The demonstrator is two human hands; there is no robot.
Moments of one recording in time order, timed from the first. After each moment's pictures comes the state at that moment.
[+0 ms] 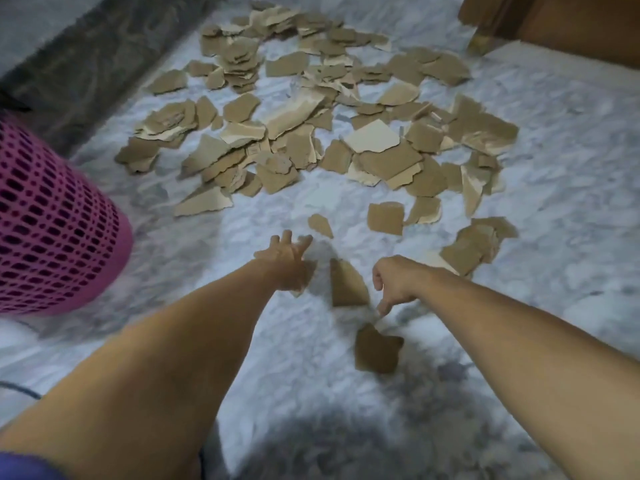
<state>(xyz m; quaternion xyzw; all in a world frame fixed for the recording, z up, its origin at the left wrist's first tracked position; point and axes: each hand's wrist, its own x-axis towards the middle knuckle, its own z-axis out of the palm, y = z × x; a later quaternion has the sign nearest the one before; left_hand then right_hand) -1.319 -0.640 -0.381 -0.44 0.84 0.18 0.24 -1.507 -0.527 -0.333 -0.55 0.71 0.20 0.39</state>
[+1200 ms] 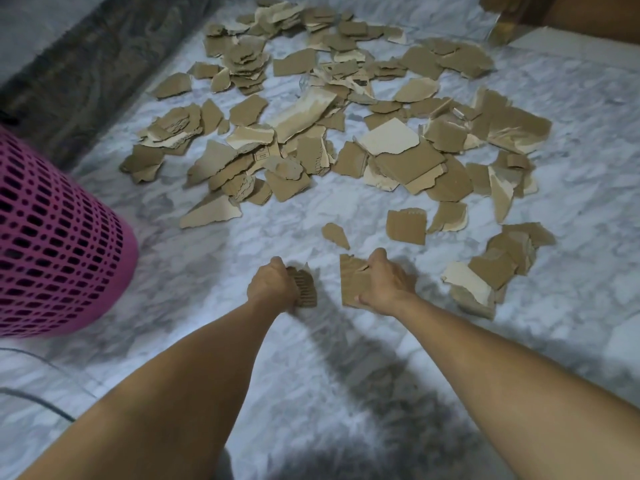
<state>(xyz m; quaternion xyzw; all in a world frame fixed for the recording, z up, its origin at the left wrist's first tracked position) -1.297 -0.651 -0.422 -0.66 0.69 0.27 0.13 -1.469 -0.561 -0.402 -0.42 0.83 -0.01 0.35</state>
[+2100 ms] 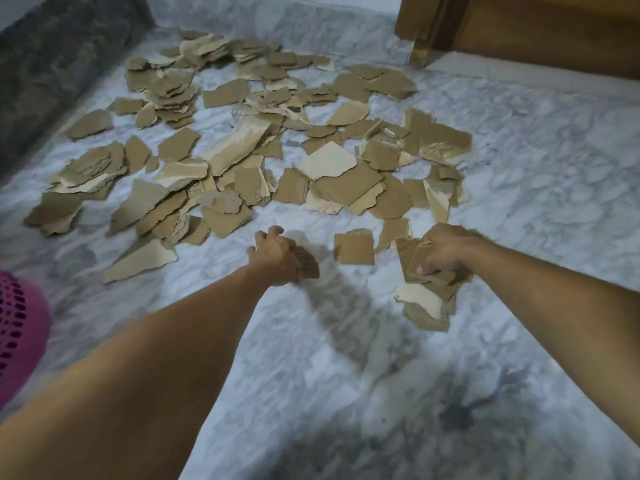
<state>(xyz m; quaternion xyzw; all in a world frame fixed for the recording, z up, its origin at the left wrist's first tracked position) -1.413 -0.701 -0.399 -0.50 0.83 0.23 0.13 -1.652 -0.551 -0.345 -0.36 0.87 0.10 0.32</state>
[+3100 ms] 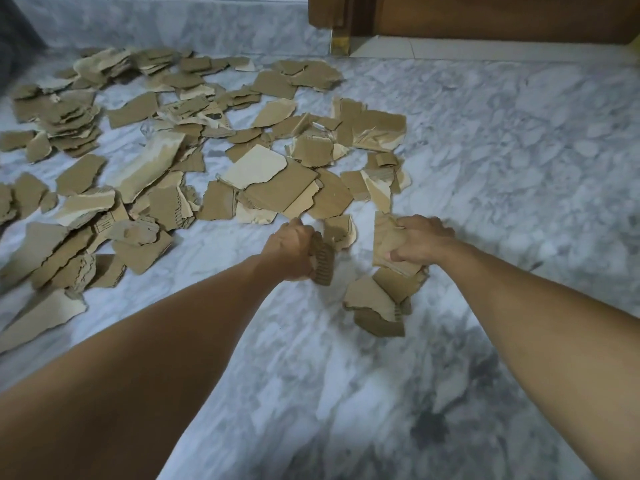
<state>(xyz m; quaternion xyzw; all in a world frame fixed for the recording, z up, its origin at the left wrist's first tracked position) -1.543 -0.671 -0.423 -0.28 0.94 0.18 0.11 -1.714 -0.510 -0.405 -0.30 0.91 0.00 0.27</state>
